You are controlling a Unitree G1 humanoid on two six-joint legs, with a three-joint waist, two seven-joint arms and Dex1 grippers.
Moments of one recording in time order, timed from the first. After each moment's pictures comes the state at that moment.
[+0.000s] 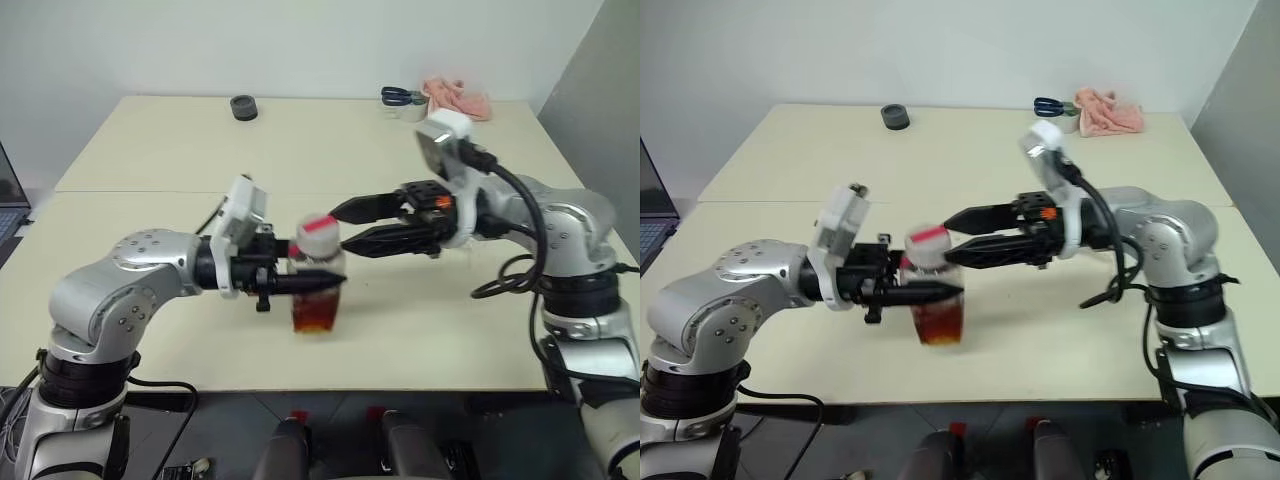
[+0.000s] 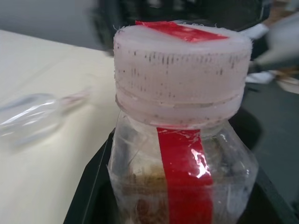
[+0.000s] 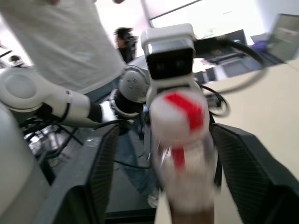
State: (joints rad) left arm -0.49 0.74 0.09 -0.41 -0.82 0.81 -0.99; right arm -0.84 -0.57 0.02 -0.13 0.92 1.01 1.11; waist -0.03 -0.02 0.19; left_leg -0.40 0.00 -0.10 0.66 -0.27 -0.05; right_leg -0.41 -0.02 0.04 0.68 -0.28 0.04
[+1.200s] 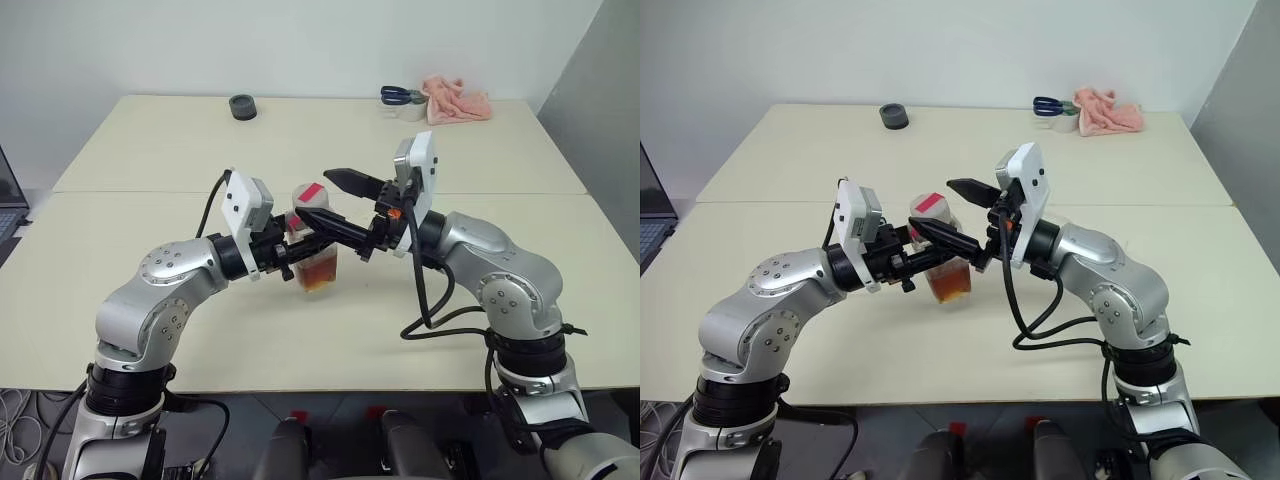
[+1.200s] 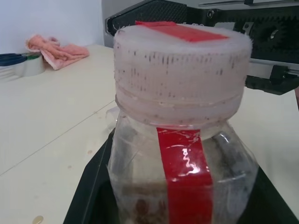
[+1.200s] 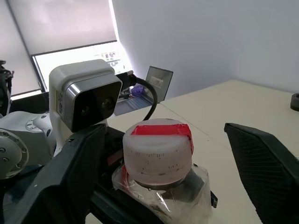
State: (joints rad) left arm -0.45 0.56 0.04 -0.39 -0.63 0.68 -0.73; right arm -0.67 -0.25 0.10 -0.37 0.68 0.75 0.54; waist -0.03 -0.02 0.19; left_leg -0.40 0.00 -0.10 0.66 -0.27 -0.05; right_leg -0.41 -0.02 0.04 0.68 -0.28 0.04
